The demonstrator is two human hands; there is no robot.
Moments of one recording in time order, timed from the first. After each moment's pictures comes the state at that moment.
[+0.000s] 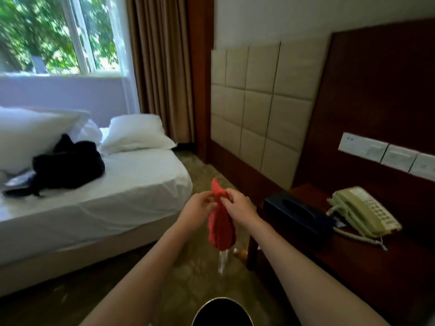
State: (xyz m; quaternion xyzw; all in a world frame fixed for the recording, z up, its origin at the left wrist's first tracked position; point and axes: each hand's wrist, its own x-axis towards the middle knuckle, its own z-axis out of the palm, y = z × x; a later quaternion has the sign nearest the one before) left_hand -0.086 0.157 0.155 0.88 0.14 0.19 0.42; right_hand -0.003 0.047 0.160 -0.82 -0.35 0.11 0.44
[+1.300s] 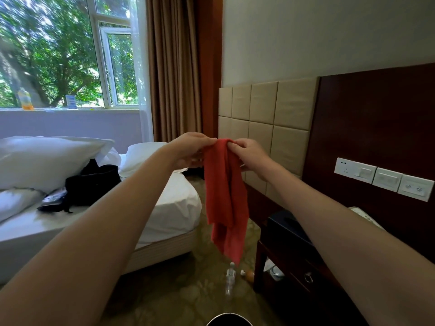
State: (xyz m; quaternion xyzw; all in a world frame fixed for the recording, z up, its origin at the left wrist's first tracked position) left_hand -0.161 0.147 0.369 0.77 0.16 0.16 0.60; right_hand -0.057 0.017 0.343 -0.72 -0.41 0.07 0.55
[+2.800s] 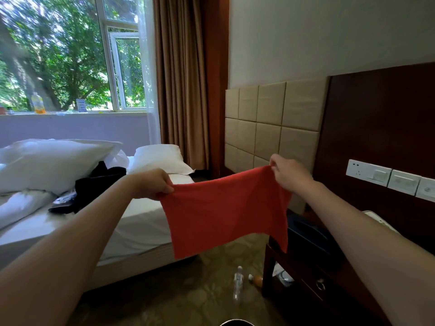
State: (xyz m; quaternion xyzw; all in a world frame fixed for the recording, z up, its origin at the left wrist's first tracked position) left_hand -0.213 0.226 0.315 0.88 0.29 0.05 0.36; right_hand 0.003 -0.022 0.305 -0.90 -0.35 -0.14 0.21
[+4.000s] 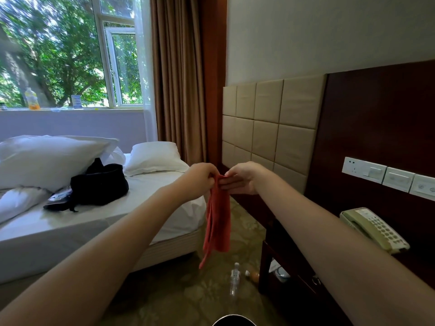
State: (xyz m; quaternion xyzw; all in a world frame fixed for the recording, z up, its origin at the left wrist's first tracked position) left_hand -0.173 0.137 0.308 0.95 0.12 0.21 0.18; right_hand -0.071 0.042 0.315 -0.72 -0.19 0.33 0.58
